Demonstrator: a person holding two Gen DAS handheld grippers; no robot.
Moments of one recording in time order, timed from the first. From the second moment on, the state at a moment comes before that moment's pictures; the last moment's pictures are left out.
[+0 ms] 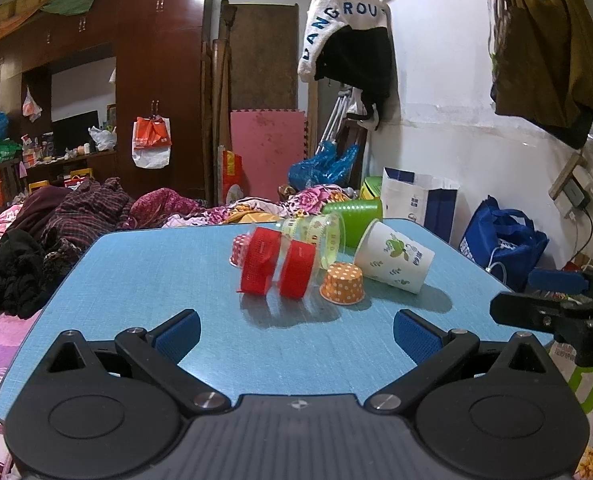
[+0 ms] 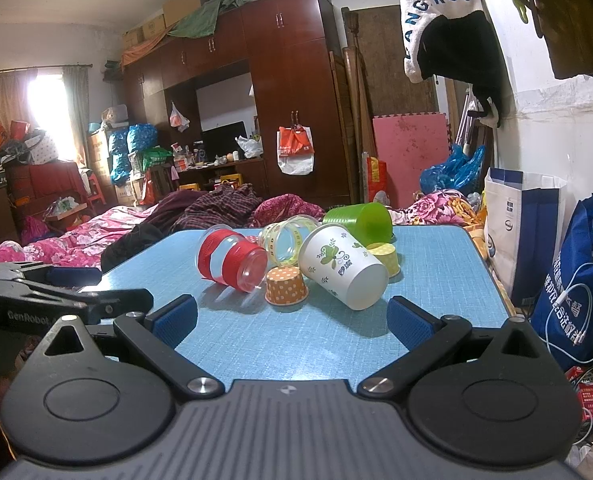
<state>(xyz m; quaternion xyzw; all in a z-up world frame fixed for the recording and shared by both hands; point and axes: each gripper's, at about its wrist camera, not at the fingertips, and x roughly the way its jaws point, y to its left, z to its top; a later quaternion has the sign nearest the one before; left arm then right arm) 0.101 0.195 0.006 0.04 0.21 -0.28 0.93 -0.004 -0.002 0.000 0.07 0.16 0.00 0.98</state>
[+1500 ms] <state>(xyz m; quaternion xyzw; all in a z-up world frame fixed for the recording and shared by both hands) 0.250 0.276 0.000 -0.10 0.28 -0.29 0.91 0.199 0.064 0.011 -0.19 0.36 0.22 0.88</state>
